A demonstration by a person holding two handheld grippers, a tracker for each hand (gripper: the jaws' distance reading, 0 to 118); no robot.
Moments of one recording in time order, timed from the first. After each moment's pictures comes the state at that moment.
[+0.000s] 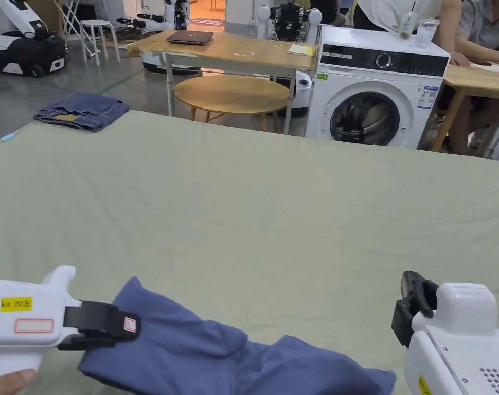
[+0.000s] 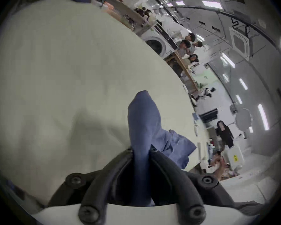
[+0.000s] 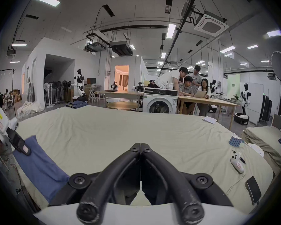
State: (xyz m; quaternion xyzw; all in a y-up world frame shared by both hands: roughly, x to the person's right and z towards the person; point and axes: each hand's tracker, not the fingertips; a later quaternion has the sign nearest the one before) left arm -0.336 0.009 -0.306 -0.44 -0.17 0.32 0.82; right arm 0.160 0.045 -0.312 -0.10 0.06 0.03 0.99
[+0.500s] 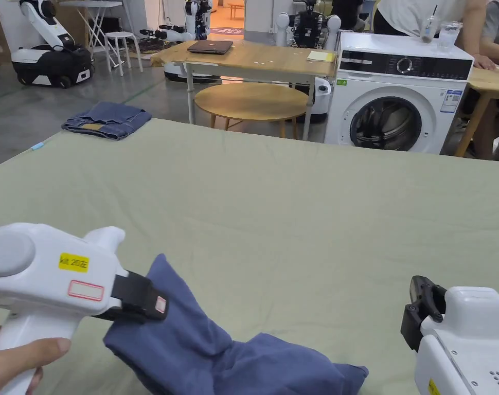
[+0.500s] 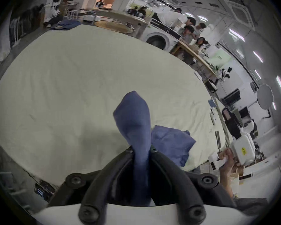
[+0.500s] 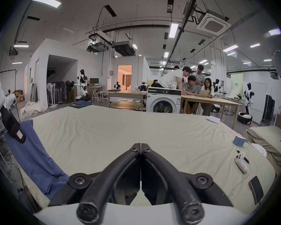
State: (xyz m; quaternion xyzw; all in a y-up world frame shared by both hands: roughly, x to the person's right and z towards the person) left arm -0.263 0.095 -0.313 -0.48 -0.14 0.19 0.85; right arm 0.151 0.042 -0.314 -0.11 0.07 0.03 0.99
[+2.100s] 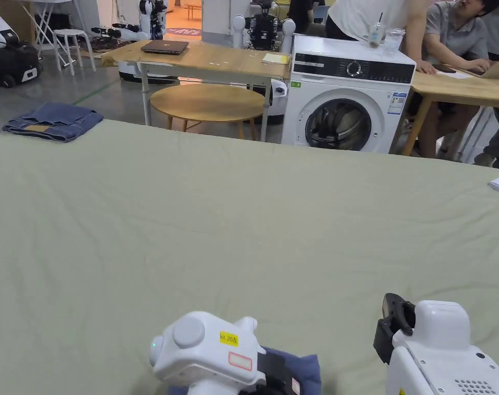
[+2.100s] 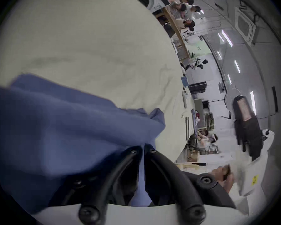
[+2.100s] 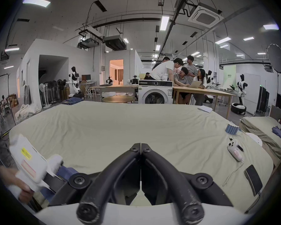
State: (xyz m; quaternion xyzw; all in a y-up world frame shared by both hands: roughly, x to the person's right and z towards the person) left arm -0.071 -0.090 -0.387 -0.56 -0.30 0.34 0.69; right arm 0.183 0.028 -0.302 -0.14 0.03 0.01 0.99
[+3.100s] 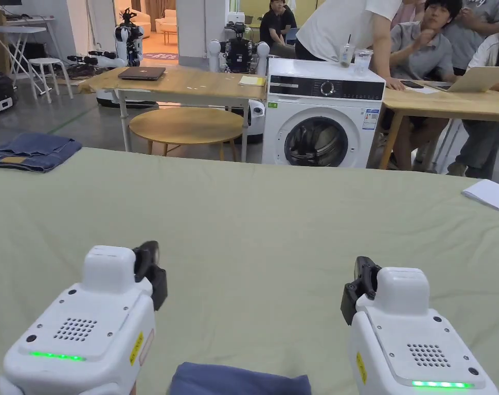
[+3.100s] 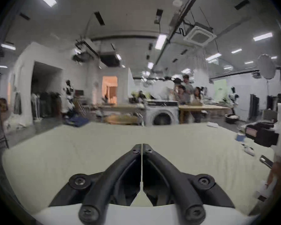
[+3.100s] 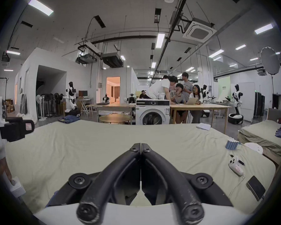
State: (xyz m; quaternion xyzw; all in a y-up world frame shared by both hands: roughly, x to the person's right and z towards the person) left arm -0.159 0.064 -0.315 -0.03 0.00 0.01 1.00; right arm 0.151 0.061 -0.328 -0.04 0.01 0.00 1.00
